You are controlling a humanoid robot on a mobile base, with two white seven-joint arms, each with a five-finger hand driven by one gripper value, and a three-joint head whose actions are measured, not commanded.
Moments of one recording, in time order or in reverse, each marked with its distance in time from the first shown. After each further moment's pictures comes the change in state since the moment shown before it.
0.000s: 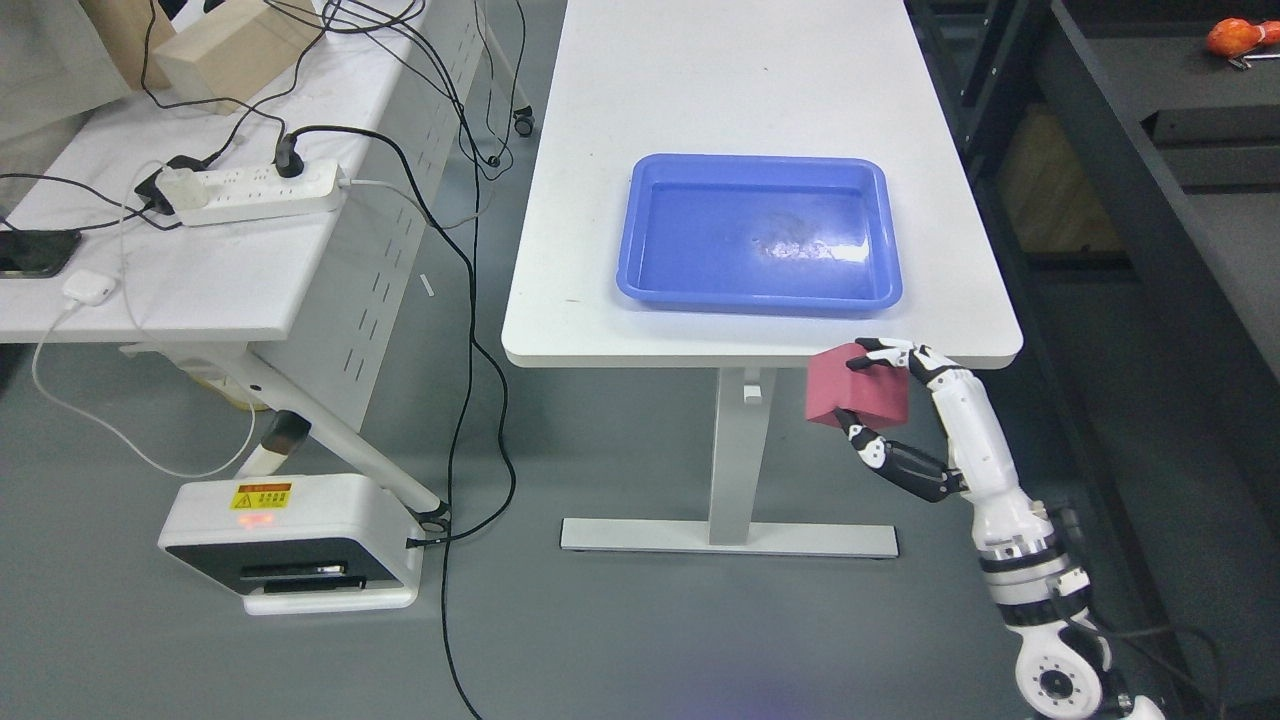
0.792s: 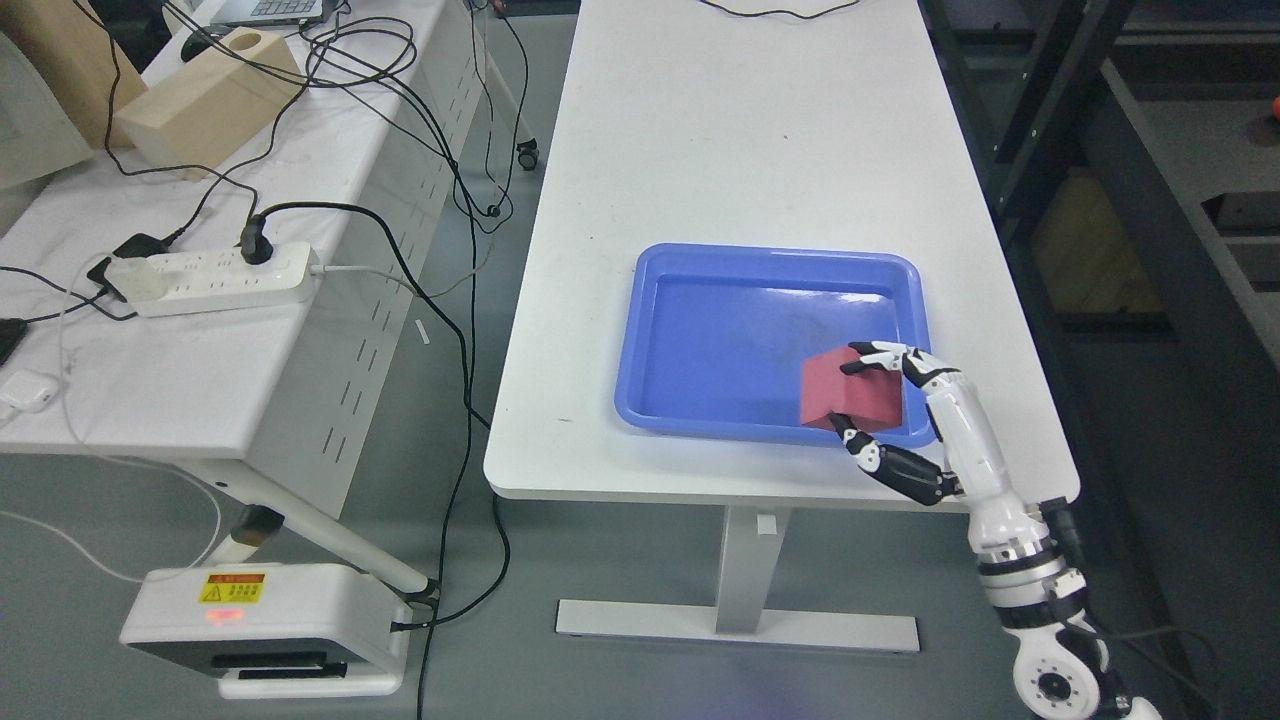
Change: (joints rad) left arm 0.000 0.000 0.000 0.000 0.000 0.000 0.000; right arm 0.002 0.000 0.005 -0.001 0.001 -0.001 0.003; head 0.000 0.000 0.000
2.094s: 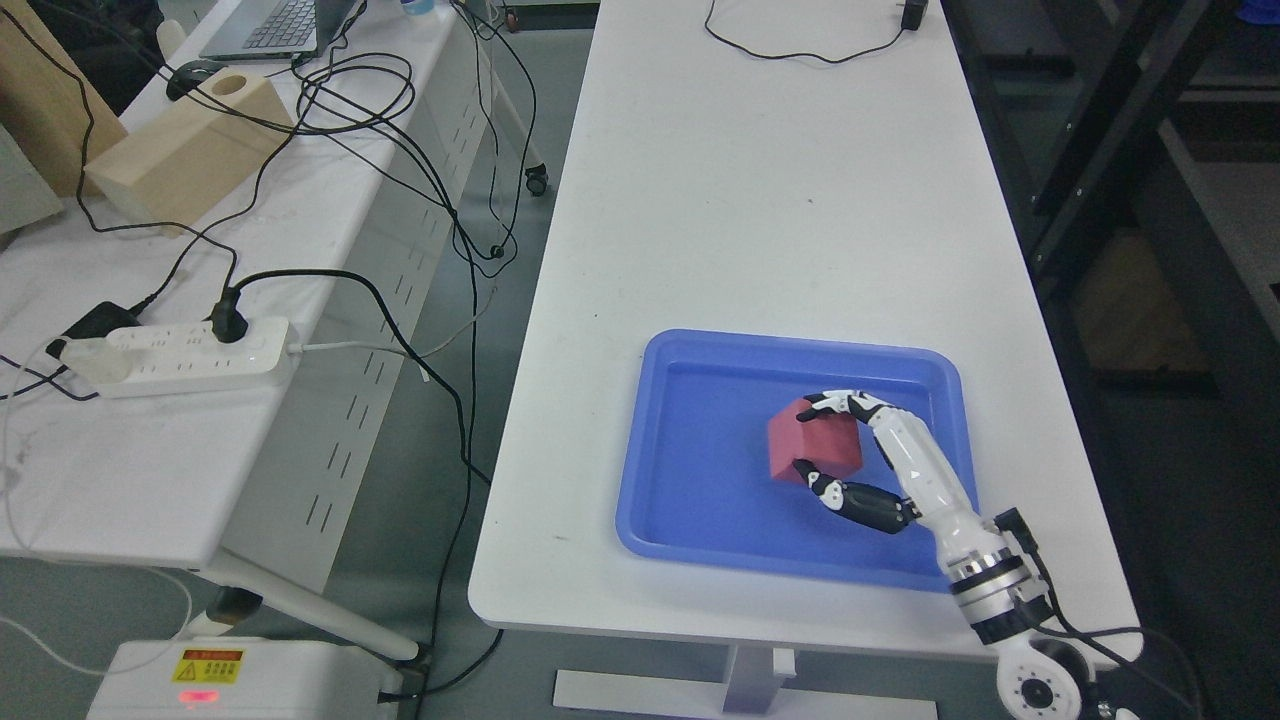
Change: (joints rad) left arm 0.000 0.000 0.000 0.000 0.000 0.000 0.000; right arm 0.029 0.000 0.038 0.001 0.018 0.118 0.172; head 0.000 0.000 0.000
